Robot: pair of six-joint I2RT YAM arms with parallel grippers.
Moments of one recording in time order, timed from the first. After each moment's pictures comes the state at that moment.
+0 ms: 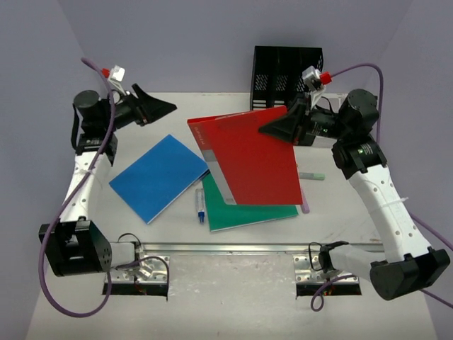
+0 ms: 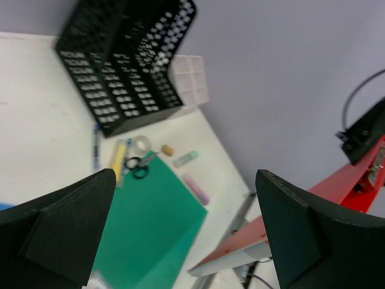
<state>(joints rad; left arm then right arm) 0.17 1.25 1.17 0.07 0.99 -0.73 0.27 1.16 1.25 0.01 -1.05 0.41</state>
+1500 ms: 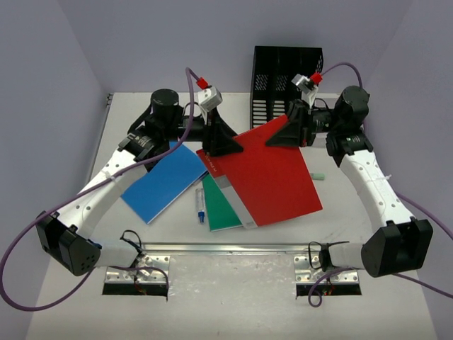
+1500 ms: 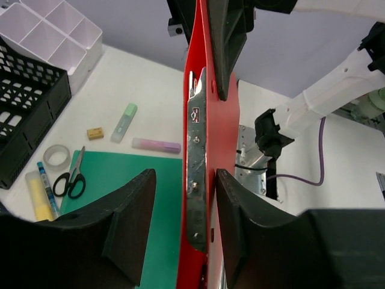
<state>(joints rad) -0.52 1.31 1.36 -0.23 0.87 -0.15 0.14 1.30 1.15 0.32 -1.50 0.68</state>
